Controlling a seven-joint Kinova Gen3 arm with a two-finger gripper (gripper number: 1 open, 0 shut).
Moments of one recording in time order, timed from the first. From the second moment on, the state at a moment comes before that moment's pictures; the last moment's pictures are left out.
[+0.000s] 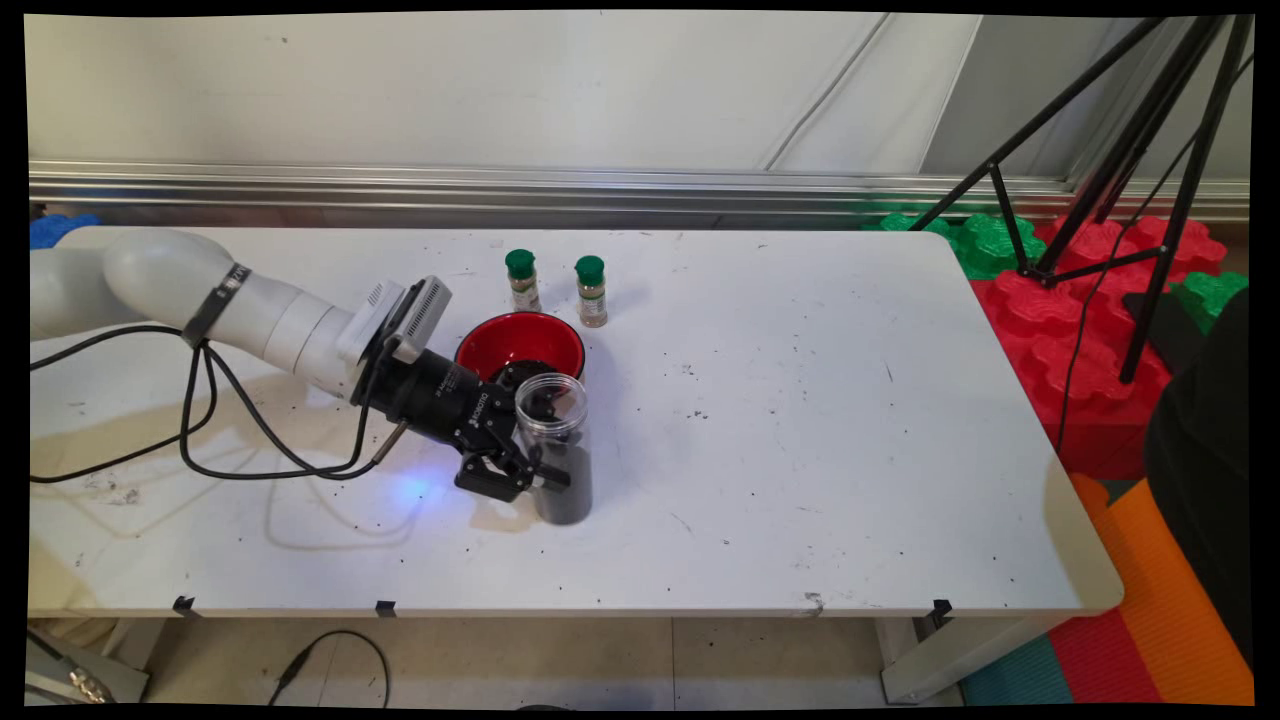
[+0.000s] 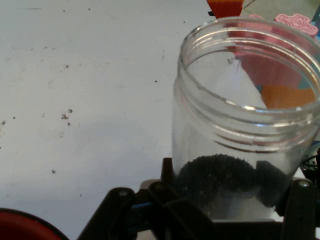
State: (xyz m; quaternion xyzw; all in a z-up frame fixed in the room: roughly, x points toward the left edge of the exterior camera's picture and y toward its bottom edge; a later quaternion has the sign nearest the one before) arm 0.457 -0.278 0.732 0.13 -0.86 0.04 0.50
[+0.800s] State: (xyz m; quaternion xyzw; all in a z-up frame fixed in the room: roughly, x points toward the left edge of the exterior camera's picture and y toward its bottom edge) arm 0.461 -0.293 0.759 0.16 -0.84 0.06 0.52
